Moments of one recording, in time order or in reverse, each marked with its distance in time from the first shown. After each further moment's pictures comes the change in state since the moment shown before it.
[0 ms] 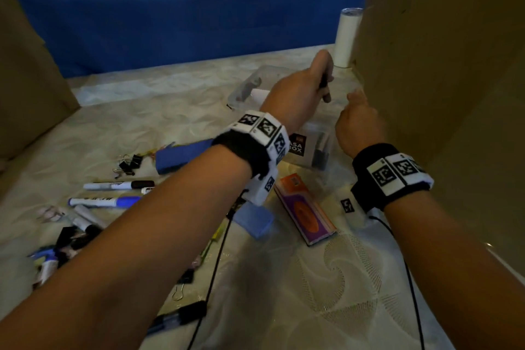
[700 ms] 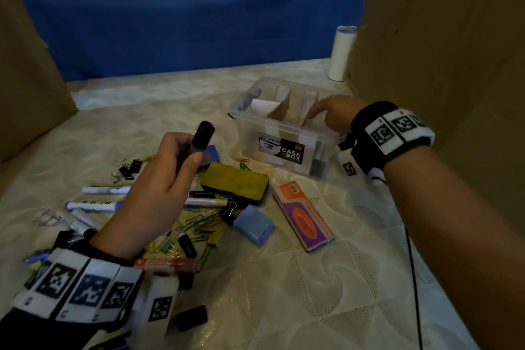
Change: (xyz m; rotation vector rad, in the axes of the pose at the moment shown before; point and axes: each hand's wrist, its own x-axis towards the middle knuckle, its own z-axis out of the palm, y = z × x) left_hand -0.187 -0.021 -0.097 -0.224 0.136 -0.393; right_hand 0.028 -0.044 -0.033 -0.349 -0.414 -0.211
